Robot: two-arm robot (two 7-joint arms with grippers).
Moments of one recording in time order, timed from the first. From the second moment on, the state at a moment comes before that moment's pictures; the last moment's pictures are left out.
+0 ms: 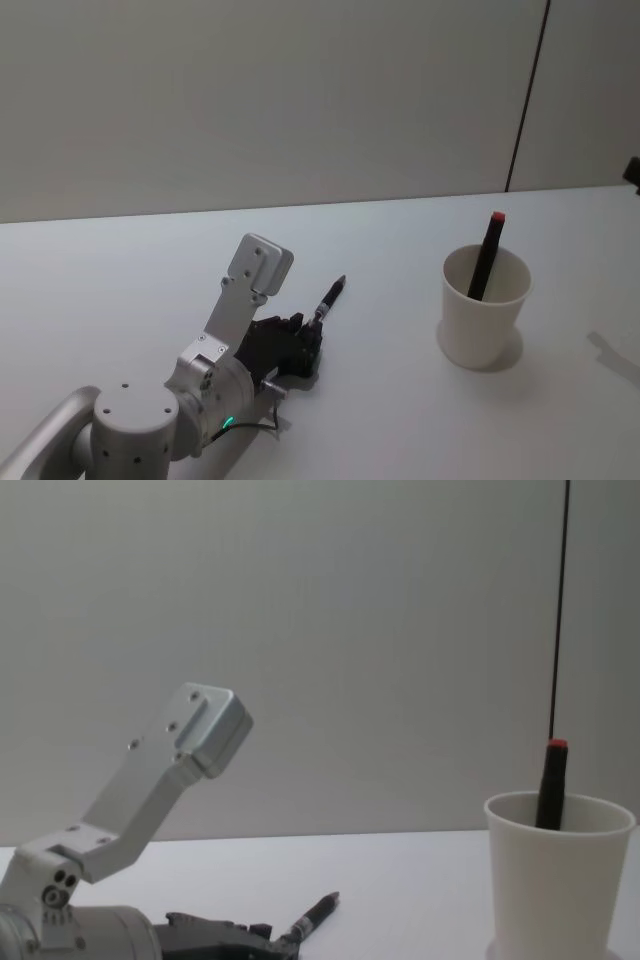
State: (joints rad) left arm -0.16 0.39 0.47 -1.62 -0.34 0.44 -0.08; right arm -0.10 0.71 0.07 -1.97 1.00 0.34 0.13
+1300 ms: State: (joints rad) left arm -0.17 0.38 0.47 -1.62 -0.33 0.44 -0.09; right arm -0.10 0.71 0.07 -1.97 1.00 0.34 0.13
